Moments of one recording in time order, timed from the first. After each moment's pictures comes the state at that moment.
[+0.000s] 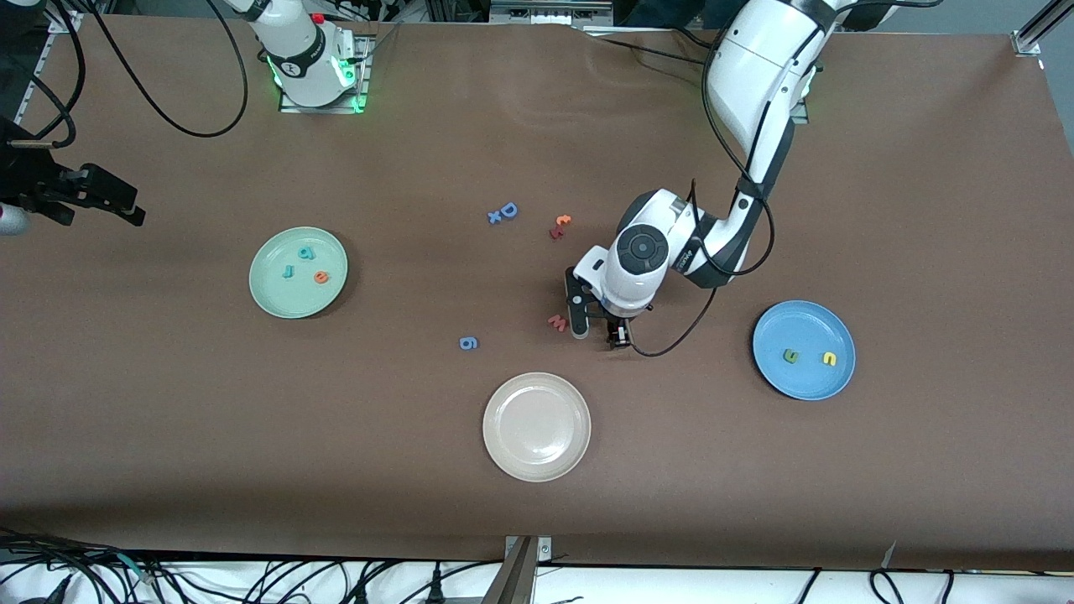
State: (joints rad) left arm -0.56 0.74 -0.02 -1.65 -0.01 2.41 0.86; right arm 0.04 0.00 -0.08 -1.65 0.03 1.68 -0.03
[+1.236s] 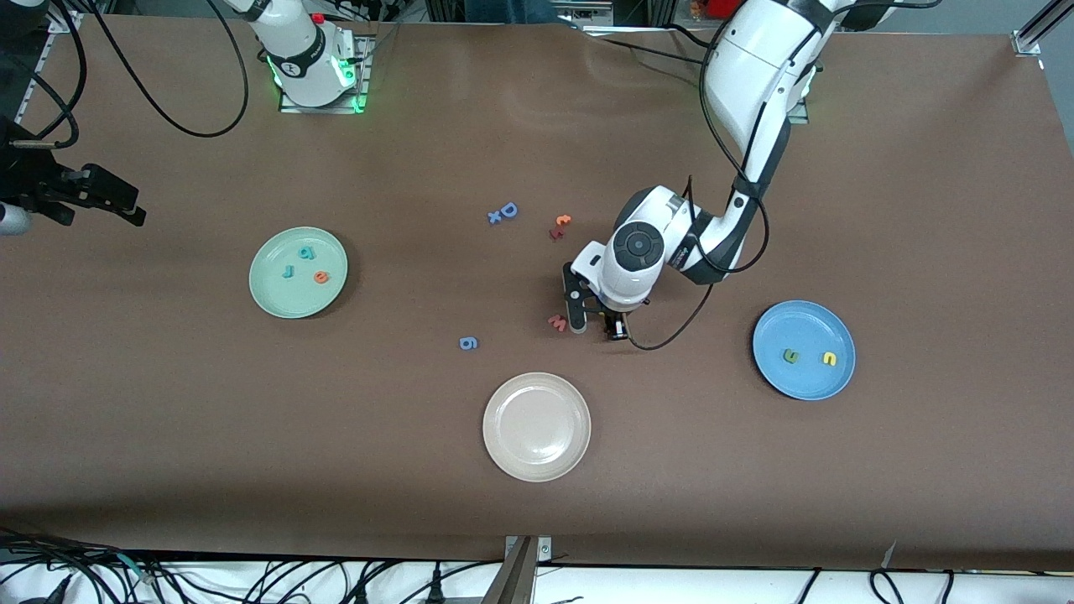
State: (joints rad) left arm -0.56 0.74 -0.04 -1.68 -0.01 2.42 0.84; right arm 0.04 0.00 -0.08 -1.65 0.03 1.68 -0.02
